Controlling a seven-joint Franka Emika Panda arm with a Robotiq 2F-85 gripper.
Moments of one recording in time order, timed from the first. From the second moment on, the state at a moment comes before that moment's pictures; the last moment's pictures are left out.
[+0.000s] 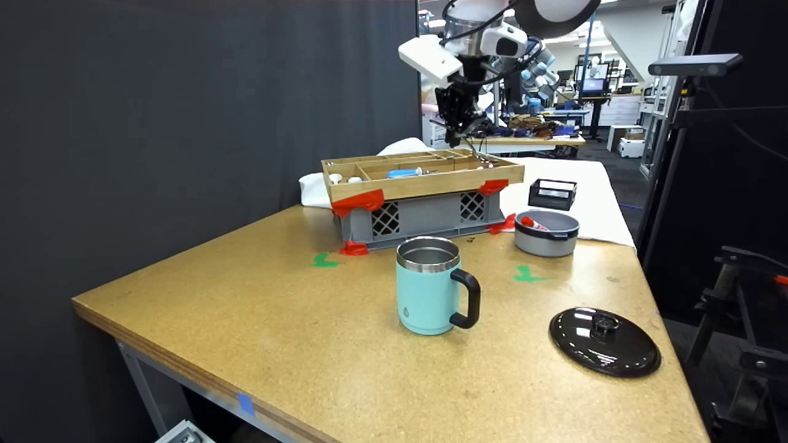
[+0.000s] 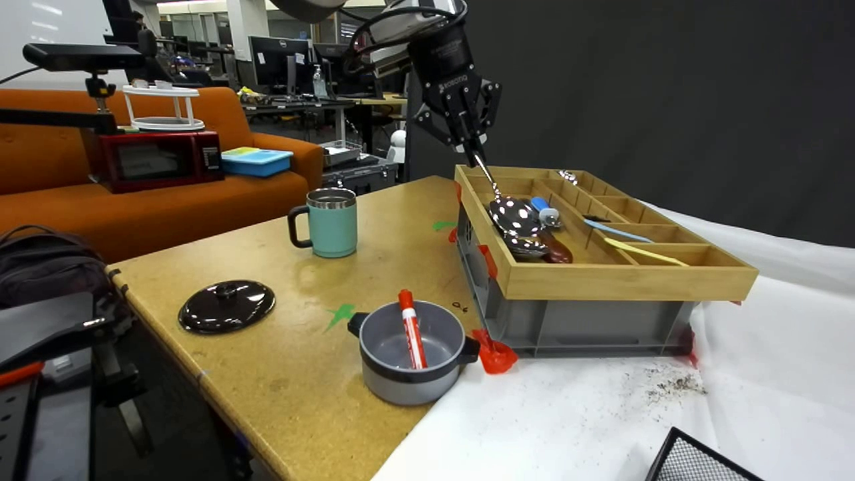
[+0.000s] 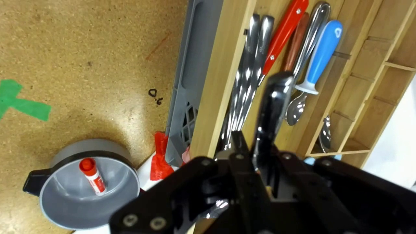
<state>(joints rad) 0.10 0.28 -0.05 -2.09 -0.59 2.63 2.48</state>
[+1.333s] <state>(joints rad) 0.17 0.29 0.04 -2.02 -0.48 2.65 2.29</state>
